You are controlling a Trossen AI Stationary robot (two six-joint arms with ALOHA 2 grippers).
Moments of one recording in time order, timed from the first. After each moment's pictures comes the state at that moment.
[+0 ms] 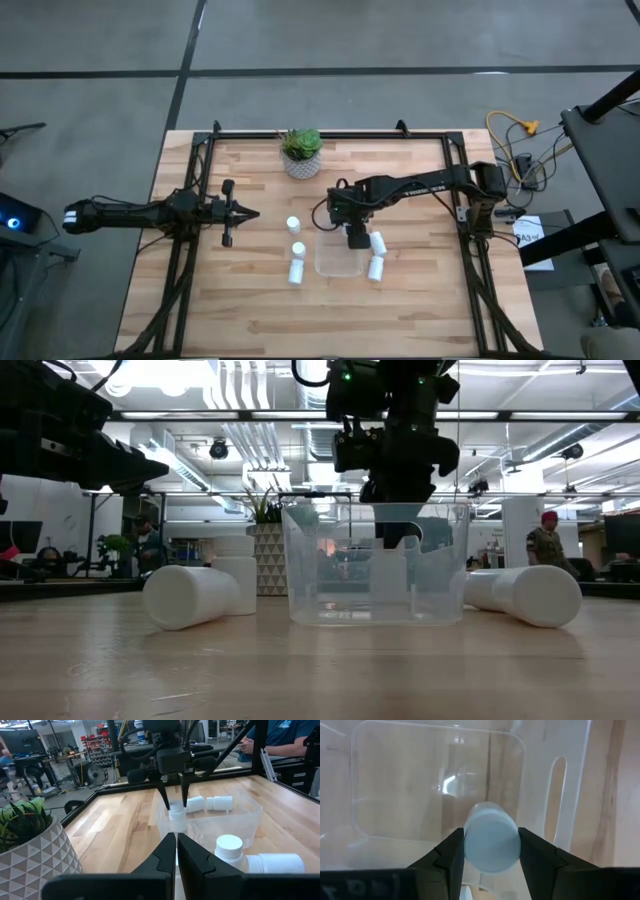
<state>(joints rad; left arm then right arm) 0.04 0.25 0.01 0.12 0.00 0.14 -0.03 1.88 1.38 -0.83 -0.05 -0.05</state>
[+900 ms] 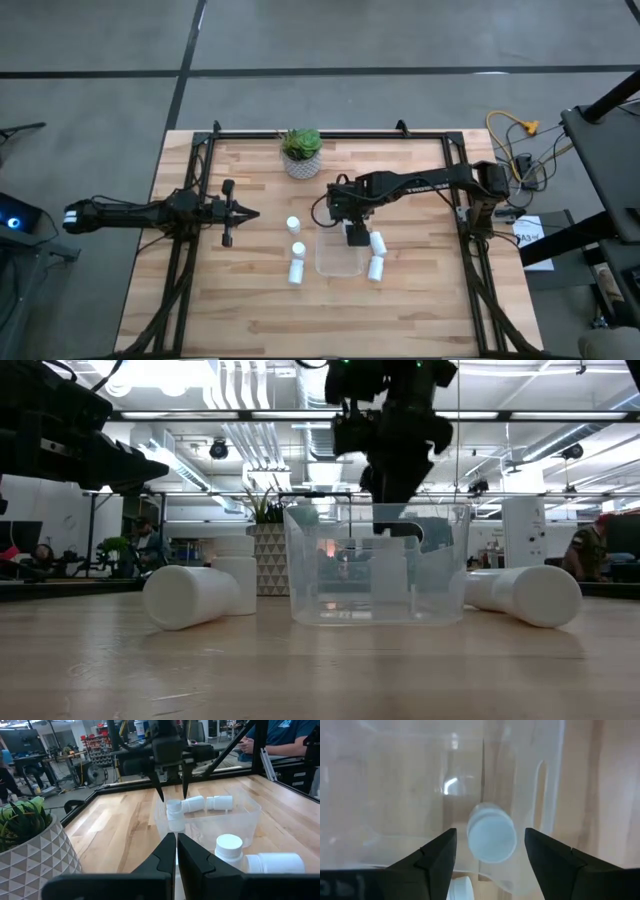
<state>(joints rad) 0.04 0.25 0.01 0.12 0.00 0.14 -0.03 1.85 1.45 -0.91 -0.05 -0.03</state>
